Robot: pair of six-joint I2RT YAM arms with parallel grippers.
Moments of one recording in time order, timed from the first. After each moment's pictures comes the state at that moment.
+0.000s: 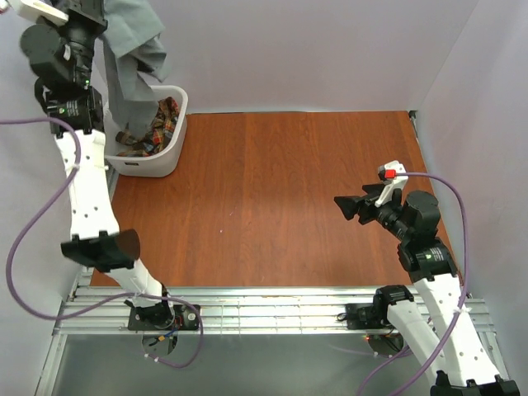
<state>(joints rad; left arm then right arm) 0.16 1.76 2.27 -0.18 0.14 -0.72 0.20 0.60 0.66 -0.32 -0.39 0.10</state>
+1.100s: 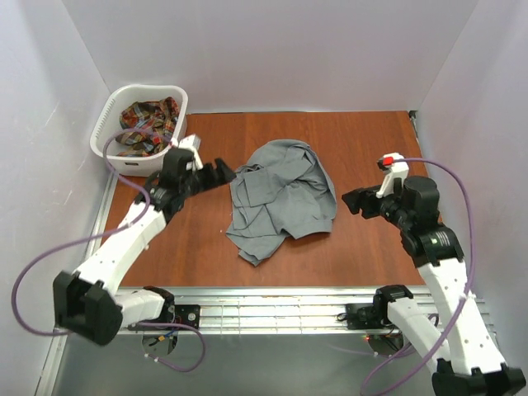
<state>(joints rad) -0.38 1.25 1.06 -0.38 0.12 -0.59 0.21 0.69 0.85 -0.58 -0.27 0.08</state>
